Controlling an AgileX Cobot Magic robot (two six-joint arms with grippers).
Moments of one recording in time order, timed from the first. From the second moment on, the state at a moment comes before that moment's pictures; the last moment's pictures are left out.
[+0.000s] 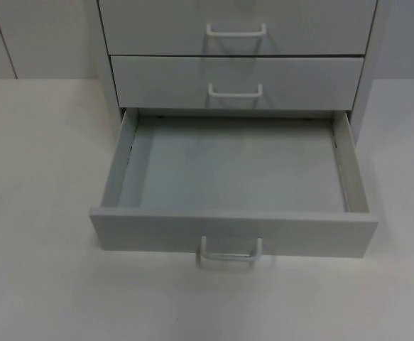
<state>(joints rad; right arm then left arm) -0.21 1.59 -1.08 -0.01 0.97 -0.62 -0.10 0.78 -0.75 0.00 0.77 0.16</state>
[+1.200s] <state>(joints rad) -0.21 1.93 -1.08 -0.08 0.81 -0.76 -0.10 0.78 -0.75 0.00 0.76 0.16</state>
